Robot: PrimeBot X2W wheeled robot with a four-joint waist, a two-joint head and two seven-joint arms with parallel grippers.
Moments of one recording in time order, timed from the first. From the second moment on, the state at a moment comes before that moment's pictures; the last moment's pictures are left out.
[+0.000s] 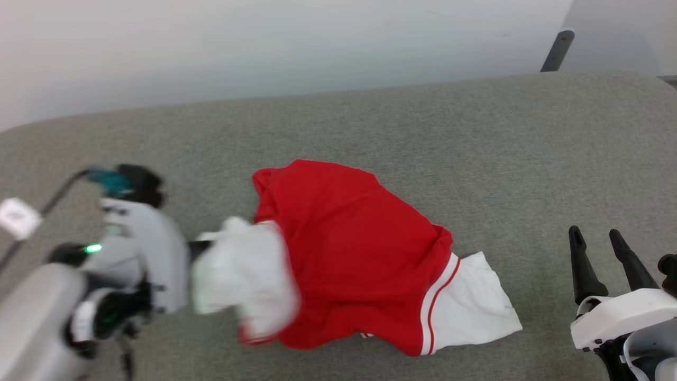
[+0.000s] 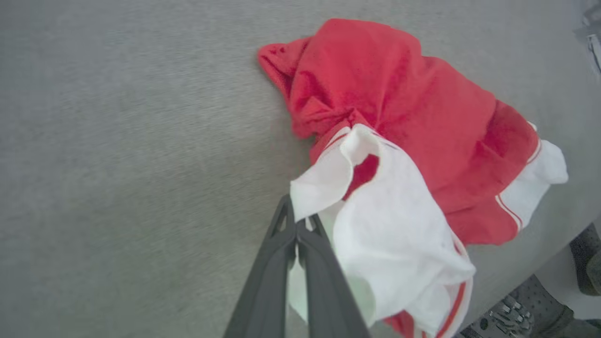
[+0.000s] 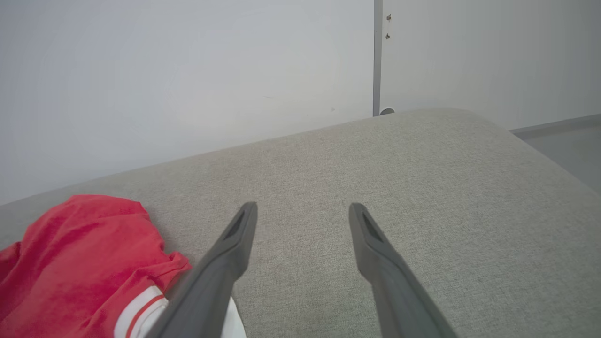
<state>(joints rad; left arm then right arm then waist) -0.49 0.70 -0.49 0.01 -1.00 0.10 0.73 -0.11 -0.05 -0.15 0.02 0.27 0.13 0.10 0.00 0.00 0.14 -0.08</state>
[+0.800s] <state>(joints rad) -0.53 0.74 -0.49 0.48 -0.86 -0.01 0.50 -0.13 -0.05 -0.13 -0.04 0.24 0.13 0.17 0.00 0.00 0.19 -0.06</state>
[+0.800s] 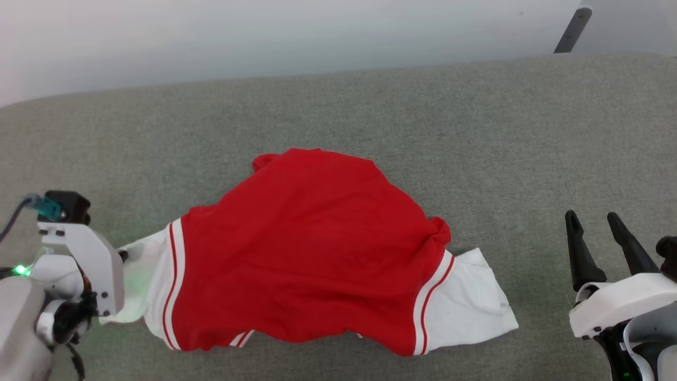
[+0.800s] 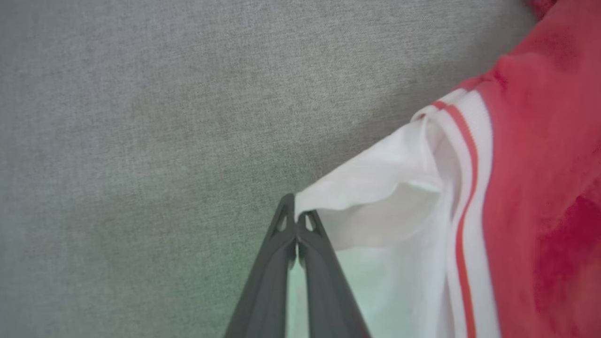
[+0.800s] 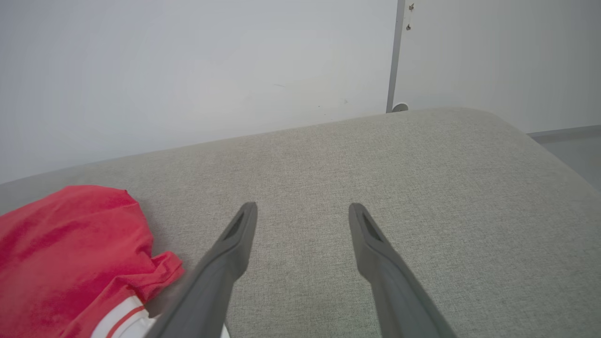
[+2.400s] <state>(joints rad) -0.41 0.72 -0.47 0.58 -1.01 0.02 0.58 -0.07 -0.06 -0.15 -0.24 0.20 0.13 0.19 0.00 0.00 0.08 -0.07</state>
